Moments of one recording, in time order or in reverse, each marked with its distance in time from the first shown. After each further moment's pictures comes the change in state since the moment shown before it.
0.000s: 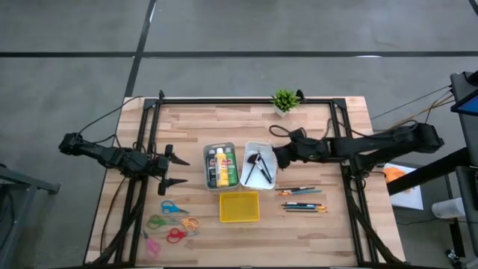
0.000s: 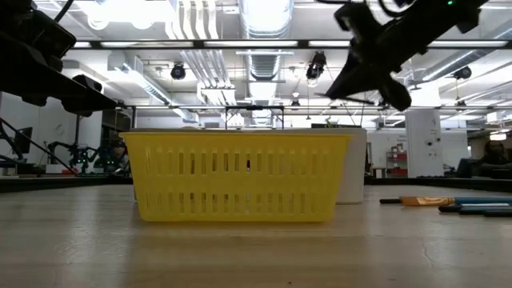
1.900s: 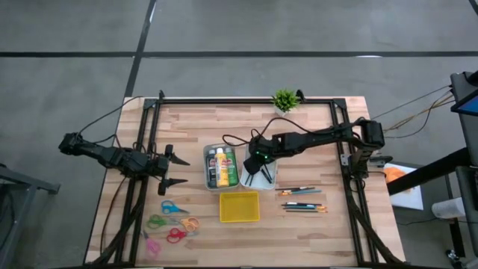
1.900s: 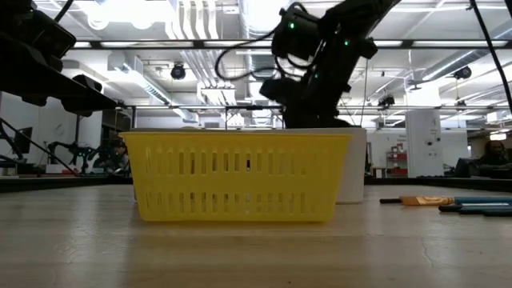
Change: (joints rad) left arm 0.000 0.000 0.000 0.000 0.000 0.000; right arm -0.115 0.643 0.491 -0.325 -0.261 -0.205
